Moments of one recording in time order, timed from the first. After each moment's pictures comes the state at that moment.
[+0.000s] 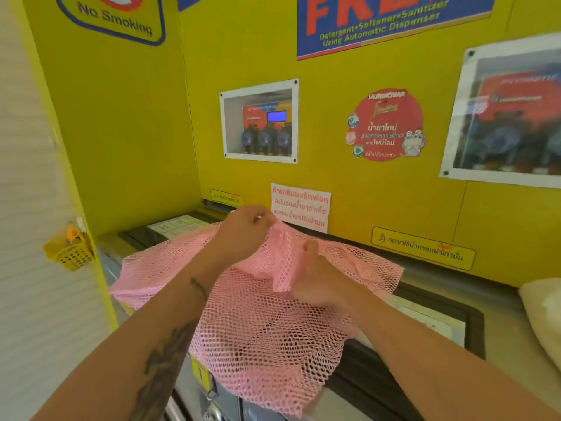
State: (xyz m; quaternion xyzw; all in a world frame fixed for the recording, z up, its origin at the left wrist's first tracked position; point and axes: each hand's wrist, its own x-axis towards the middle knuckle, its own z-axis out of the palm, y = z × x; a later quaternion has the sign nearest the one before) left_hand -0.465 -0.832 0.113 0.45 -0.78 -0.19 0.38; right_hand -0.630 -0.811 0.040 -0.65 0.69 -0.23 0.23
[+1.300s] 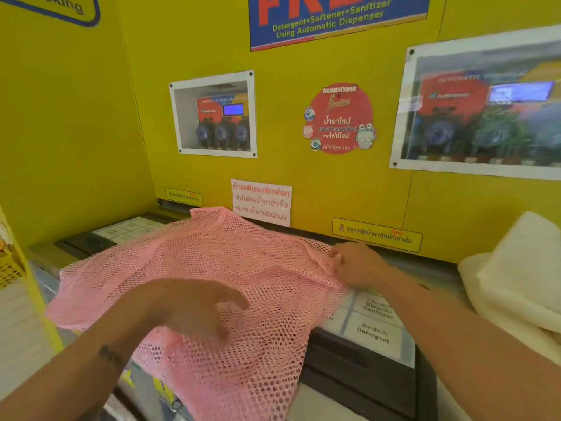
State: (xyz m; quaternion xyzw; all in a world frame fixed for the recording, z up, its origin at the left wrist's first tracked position) left_hand -0.443 -0.769 0.101 0.45 -0.86 -0.19 -0.17; right_hand -0.770 -0.801 0.029 -0.61 0.78 -0.14 0.04
